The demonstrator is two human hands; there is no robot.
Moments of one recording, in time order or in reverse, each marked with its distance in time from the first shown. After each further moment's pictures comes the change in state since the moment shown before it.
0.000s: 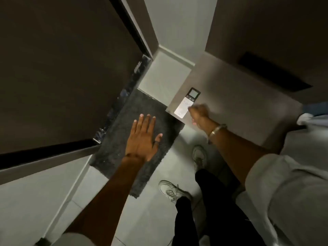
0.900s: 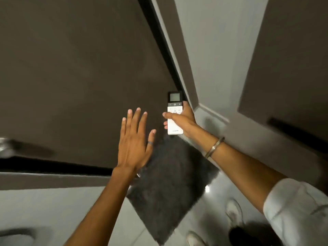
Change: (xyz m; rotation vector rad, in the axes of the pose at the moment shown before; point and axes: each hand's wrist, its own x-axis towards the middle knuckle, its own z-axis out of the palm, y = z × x) left_hand -0.149 -0.062 -0.228 0.035 0.769 -0.140; right_hand -0.290 -0.207 0.043 0.326 -0.451 -0.601
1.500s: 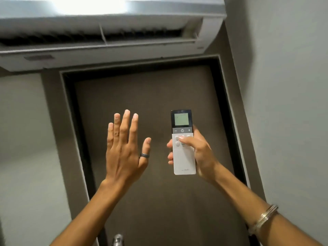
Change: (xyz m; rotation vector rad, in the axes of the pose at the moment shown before) left_hand -0.048 -0.095 -0.514 0.464 1.177 -0.165; right_hand -0.352 -0.396 0.227 0.086 -0.958 -0.923
